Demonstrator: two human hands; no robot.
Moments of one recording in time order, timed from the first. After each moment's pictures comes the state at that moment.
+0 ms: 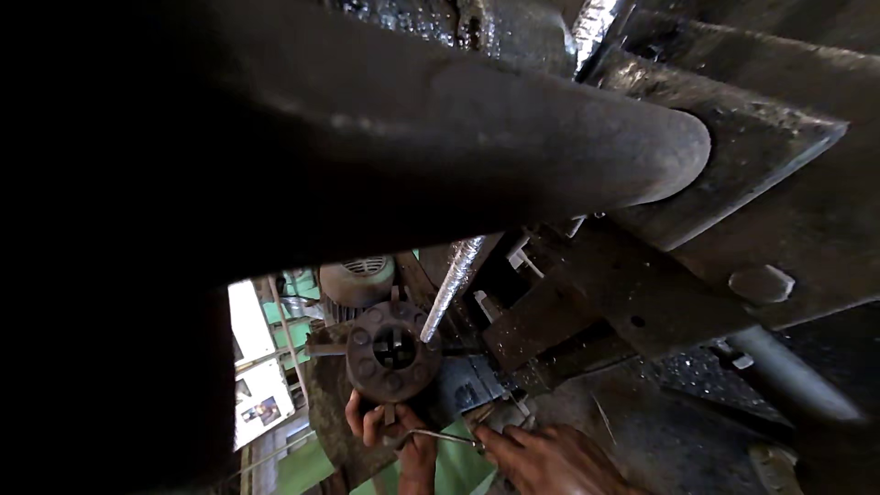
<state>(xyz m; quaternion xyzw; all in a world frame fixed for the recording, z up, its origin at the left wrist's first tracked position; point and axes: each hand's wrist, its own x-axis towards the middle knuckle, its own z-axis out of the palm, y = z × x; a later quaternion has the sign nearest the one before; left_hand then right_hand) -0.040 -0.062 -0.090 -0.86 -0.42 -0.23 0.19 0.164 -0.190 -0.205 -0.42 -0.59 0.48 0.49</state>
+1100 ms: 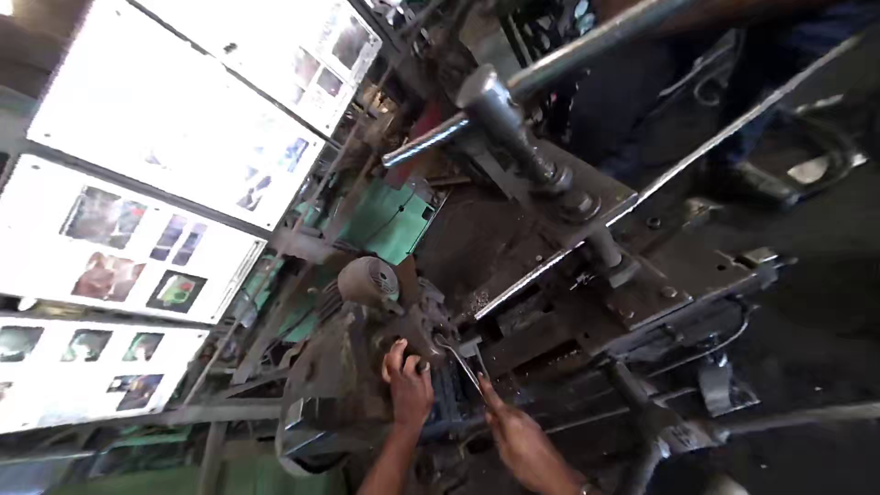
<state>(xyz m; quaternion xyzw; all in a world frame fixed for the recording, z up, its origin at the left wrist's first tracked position) -0.028 -0.073 -0.088 -0.81 -0.50 -0.21 0.22 0.203 -0.198 -0.120 -0.52 -0.58 0.55 0.31</state>
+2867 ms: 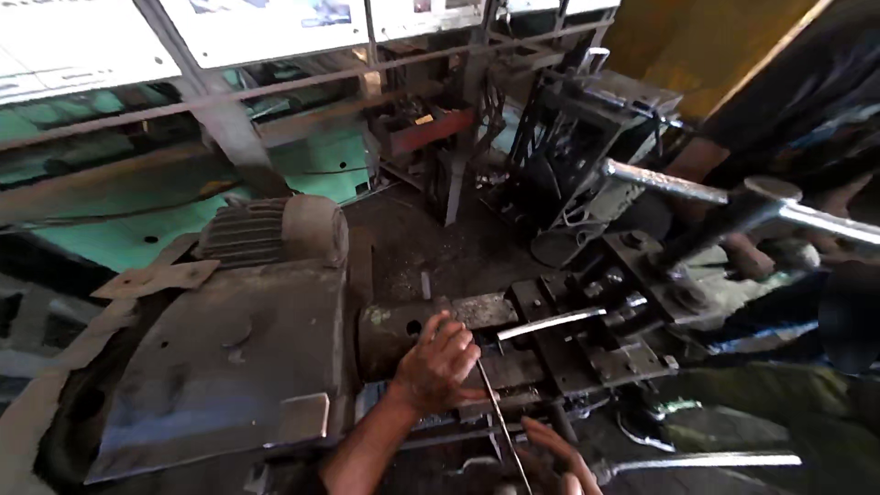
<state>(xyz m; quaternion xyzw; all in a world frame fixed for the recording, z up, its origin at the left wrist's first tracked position) -0.001 -0.027 -0.047 -0.88 -0.28 -0.37 0.06 0.164 -0.233 -0.021 -0.52 -0.39 0.42 0.64</state>
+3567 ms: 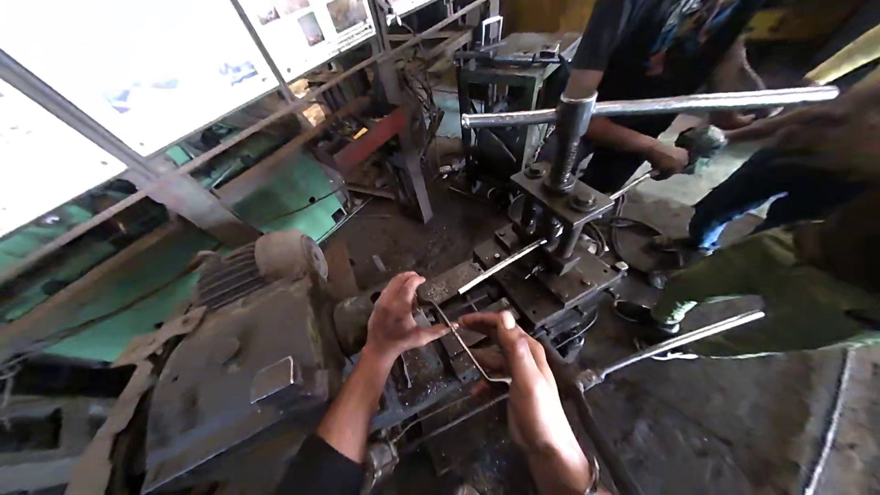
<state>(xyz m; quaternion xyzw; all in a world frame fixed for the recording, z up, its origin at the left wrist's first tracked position) 0.006 -0.011 -0.025 -0.87 -0.31 -0.37 -0.05 0.168 -0.203 0.062 -0.52 -0.29 0.49 0.64</state>
